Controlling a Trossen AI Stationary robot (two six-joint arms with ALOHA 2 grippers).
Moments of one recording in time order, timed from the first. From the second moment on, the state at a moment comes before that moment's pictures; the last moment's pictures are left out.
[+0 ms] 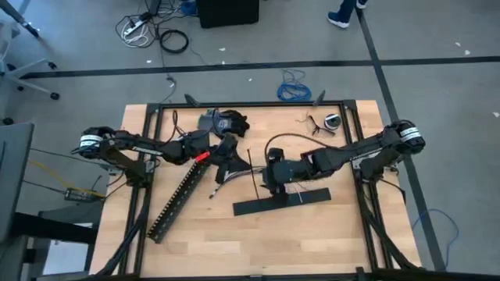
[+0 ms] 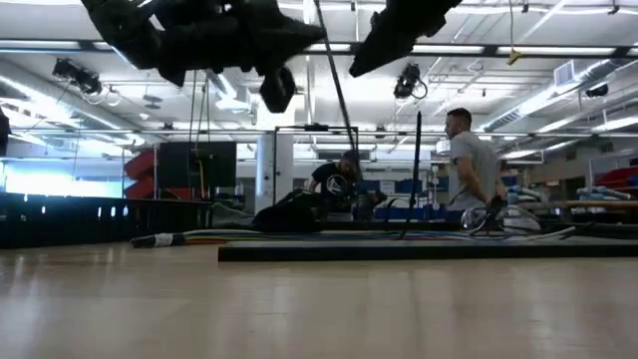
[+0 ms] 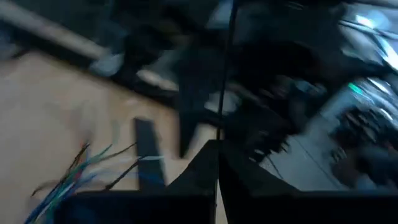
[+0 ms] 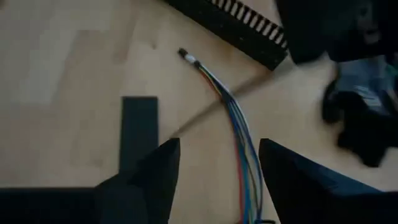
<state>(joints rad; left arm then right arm) 0.13 1.44 0.68 0.74 0.51 -0.44 0.20 1.53 1.24 -0.46 0.23 0.00</state>
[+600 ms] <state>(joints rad) 0.21 1.42 0.68 0.85 0.83 -0.19 0.07 1.57 1.24 -0.12 -0.23 -0.02</state>
